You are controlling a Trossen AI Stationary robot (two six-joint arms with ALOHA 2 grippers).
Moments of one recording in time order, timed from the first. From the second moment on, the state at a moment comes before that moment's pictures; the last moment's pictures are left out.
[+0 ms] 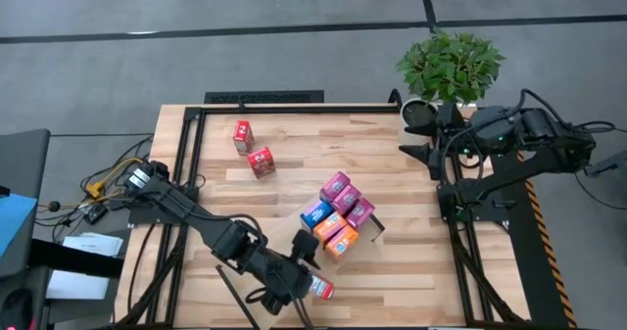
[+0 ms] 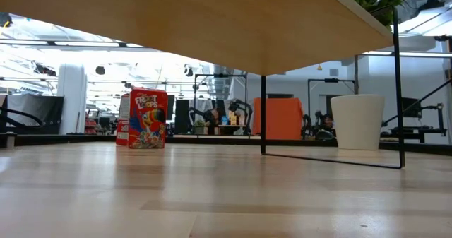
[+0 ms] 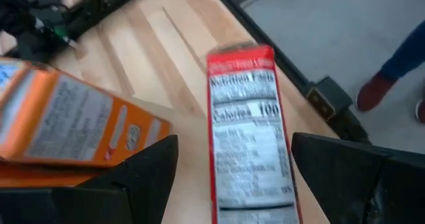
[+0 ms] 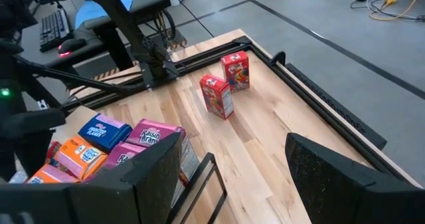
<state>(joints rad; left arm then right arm) -0.57 1.82 1.75 -0.68 -0.25 0.13 0.14 0.94 1.45 -0.95 0.42 0.39</state>
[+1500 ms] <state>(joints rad) -0.86 1.39 1.23 0.02 -1.02 -0.09 0.14 0.96 1.45 -0.96 0.42 0.39</state>
